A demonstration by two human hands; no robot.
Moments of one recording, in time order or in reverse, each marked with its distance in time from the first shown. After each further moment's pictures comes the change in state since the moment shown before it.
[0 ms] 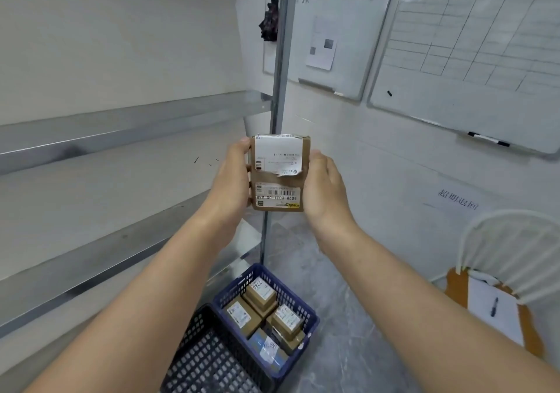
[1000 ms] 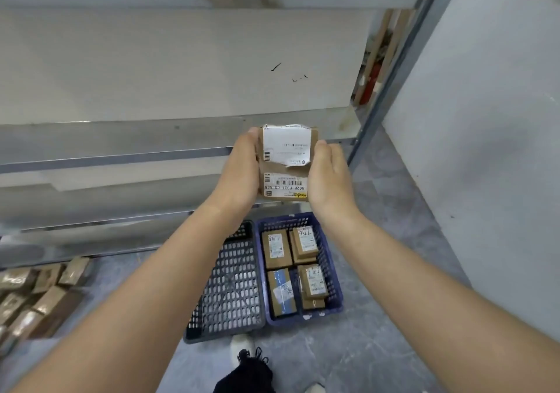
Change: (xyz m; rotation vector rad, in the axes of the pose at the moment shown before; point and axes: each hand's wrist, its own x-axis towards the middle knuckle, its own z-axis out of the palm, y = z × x) left_hand 0.161 -0.177 0.058 0.049 0.590 -0.285; right_hand 0.221 0.180 0.074 -0.151 -0.675 0.104
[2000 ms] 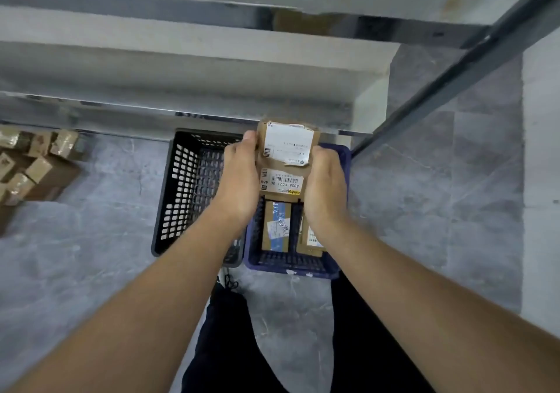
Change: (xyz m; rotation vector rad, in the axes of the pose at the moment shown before) left_hand 0.193 -0.284 0.097 -0.006 0.332 -0.481; right_hand 0.204 0.293 0.058 -0.051 -0.339 0.376
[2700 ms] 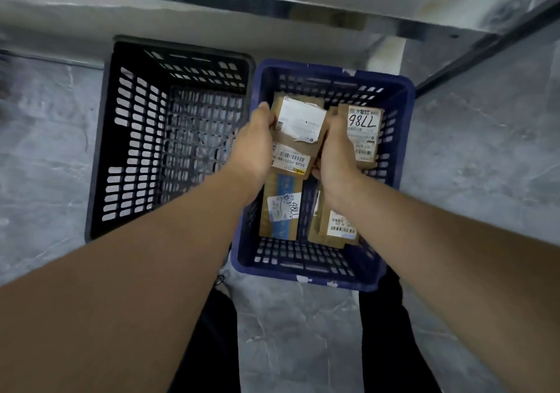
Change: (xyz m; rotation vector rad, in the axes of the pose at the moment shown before) left_hand 0.230 -0.243 0.038 -0.033 -0.022 -0.204; right_hand 0.201 0.237 0.098 0.092 -0.049 0.366
